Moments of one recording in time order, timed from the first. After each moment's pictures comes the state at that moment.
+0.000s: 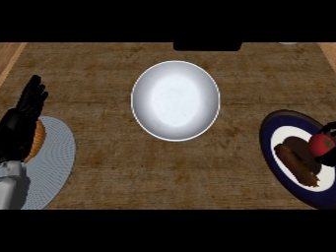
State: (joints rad) left arm -0.16 0.27 0.11 -1.54 -0.01 0.08 0.14; right arm -0.42 -0.61 -0.02 -0.70 0.63 0.22 0.23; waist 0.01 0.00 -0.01
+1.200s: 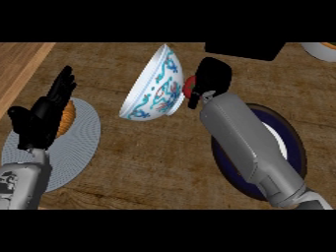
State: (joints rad) left arm -0.26 0.22 0.03 -1.50 -0.03 0.02 0.14; right arm -0.96 -0.03 0.29 -0.74 0.89 -0.10 0.89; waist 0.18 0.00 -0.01
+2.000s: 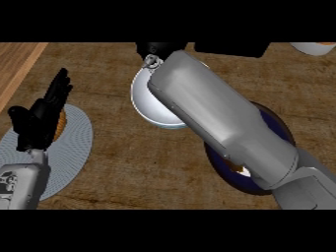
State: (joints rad) left arm -0.25 0.22 0.05 -1.47 -0.04 0.04 0.13; right arm -1.36 -0.02 0.48 -0.80 1.03 -0.16 1.23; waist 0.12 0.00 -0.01
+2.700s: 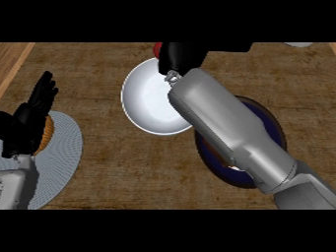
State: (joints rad) left arm -0.21 0.25 0.10 -1.49 -0.03 0.05 0.12; right arm -1.22 -0.01 0.45 -0.77 1.06 -0.34 1.17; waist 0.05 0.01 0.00
